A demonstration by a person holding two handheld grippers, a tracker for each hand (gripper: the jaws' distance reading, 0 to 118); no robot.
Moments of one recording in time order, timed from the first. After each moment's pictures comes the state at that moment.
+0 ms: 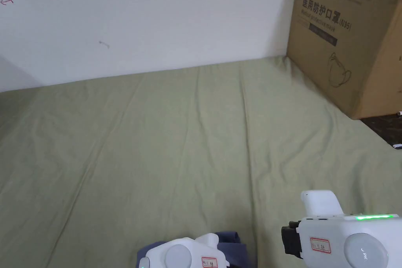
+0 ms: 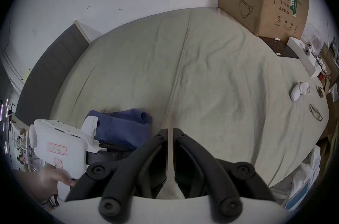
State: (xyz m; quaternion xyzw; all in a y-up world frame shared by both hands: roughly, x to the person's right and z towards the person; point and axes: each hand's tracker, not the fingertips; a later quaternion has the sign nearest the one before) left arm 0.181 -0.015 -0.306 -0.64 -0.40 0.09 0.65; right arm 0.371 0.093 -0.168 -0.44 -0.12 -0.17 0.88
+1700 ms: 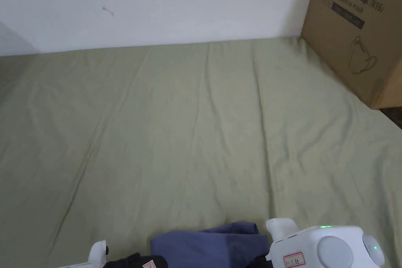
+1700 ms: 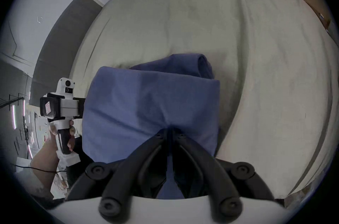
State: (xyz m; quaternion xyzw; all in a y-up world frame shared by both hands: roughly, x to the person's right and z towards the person) left arm -0.032 -0.068 -0.395 -0.56 -0.51 0.36 0.55; right arm 0.325 0.013 -0.232 -0.57 0.02 -0.24 0.79
